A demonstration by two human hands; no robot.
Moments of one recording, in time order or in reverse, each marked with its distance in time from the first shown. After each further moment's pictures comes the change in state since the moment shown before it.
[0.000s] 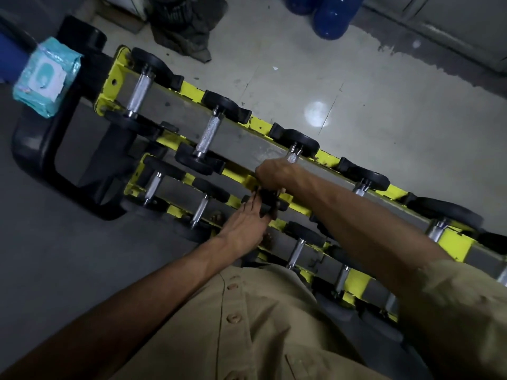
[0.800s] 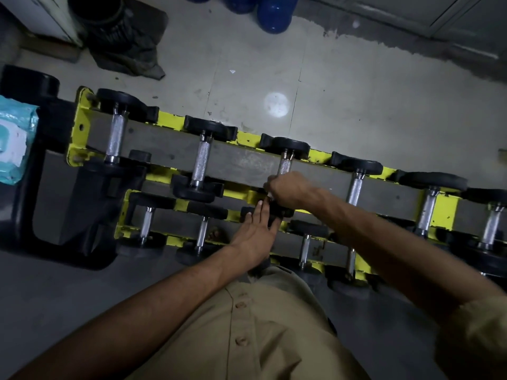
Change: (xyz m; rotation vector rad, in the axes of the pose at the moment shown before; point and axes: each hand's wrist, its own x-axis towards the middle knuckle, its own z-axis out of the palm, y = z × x) left_hand 0.008 -0.038 -0.017 0.198 -0.125 0.193; right_hand -0.016 0.003 0.030 0.102 0.231 0.109
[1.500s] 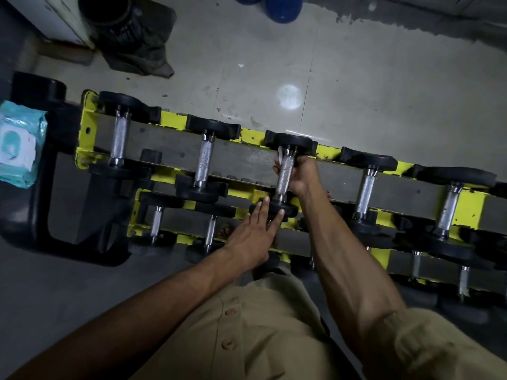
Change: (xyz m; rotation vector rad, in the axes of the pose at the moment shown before) left_hand -0.009 -0.013 -0.004 -0.030 -0.068 0.016; right_hand 0.052 0.027 0.037 2.759 0.545 0.877
